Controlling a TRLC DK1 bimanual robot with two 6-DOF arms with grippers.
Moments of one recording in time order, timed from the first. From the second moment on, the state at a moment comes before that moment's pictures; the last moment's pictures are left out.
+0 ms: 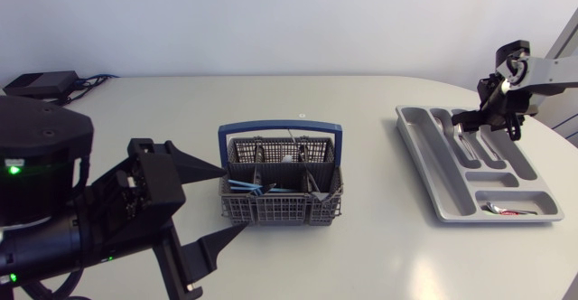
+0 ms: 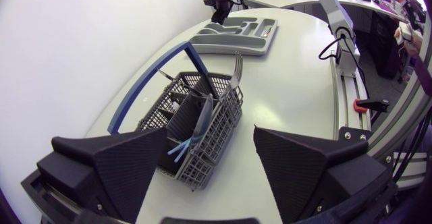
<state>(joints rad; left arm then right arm) -0.87 0.87 0.67 -0.38 -0.03 0.39 -0.32 2.15 1.61 -0.48 0.23 -0.26</state>
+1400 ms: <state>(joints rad) -1.09 1.50 0.84 0.08 -0.20 0.45 0.17 1.07 0.62 -0.32 0.03 -0.36</state>
